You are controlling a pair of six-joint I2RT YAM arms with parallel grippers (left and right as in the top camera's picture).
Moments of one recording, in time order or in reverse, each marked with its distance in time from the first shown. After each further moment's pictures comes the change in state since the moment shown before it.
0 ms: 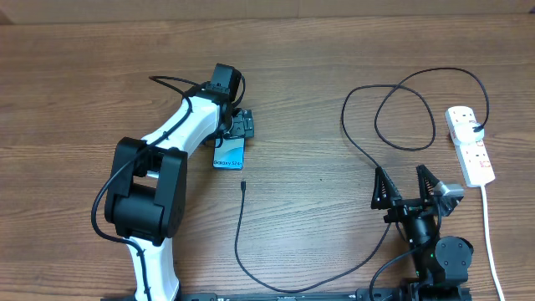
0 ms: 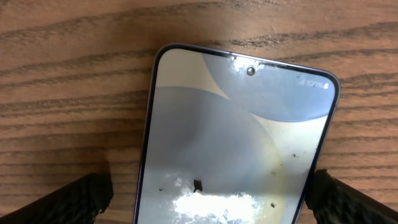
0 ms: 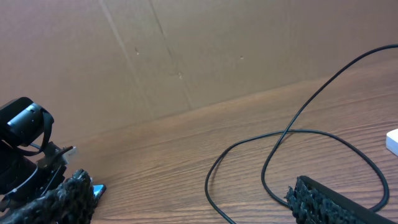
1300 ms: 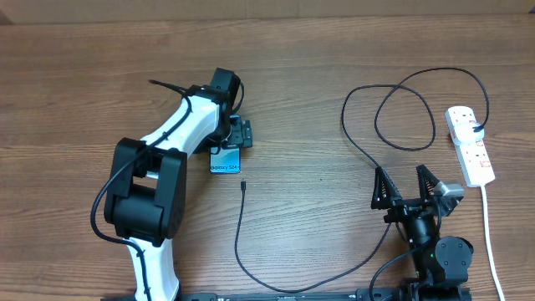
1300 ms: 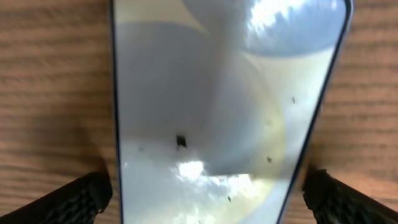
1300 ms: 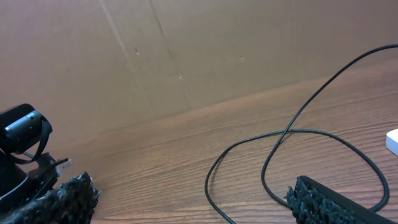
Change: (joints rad) left arm -0.013 -0.005 0.004 -0.171 0.036 -0.004; right arm 0.000 0.000 0.000 0.000 -0.001 0.000
